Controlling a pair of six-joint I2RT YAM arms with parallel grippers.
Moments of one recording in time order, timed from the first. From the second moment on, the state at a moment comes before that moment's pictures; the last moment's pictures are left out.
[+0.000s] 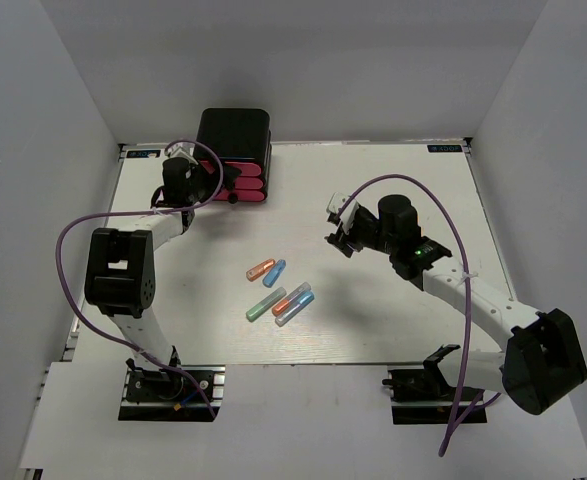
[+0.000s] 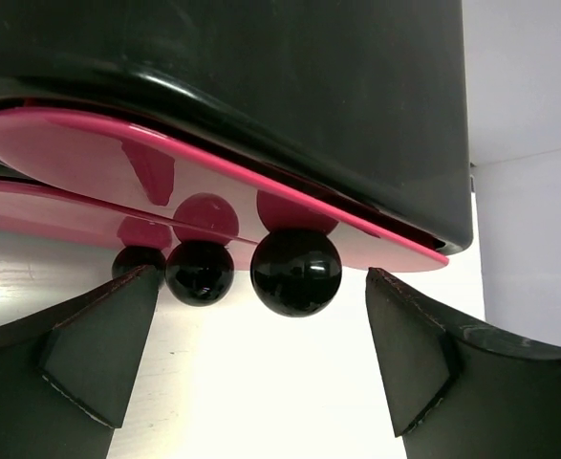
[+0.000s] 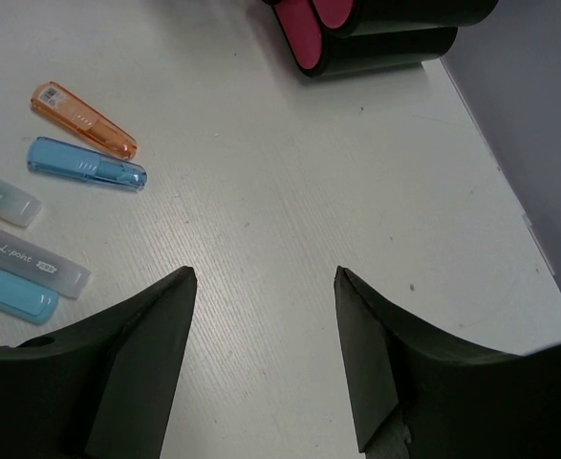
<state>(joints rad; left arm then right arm) -0.09 1.80 1.08 0.37 0.27 -0.74 0.56 1.22 0.80 0.04 -0.39 -0.57</state>
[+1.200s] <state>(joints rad) -0.09 1.78 1.06 0.20 0.15 -0.65 0.56 1.20 0.78 0.04 -0.39 -0.57</state>
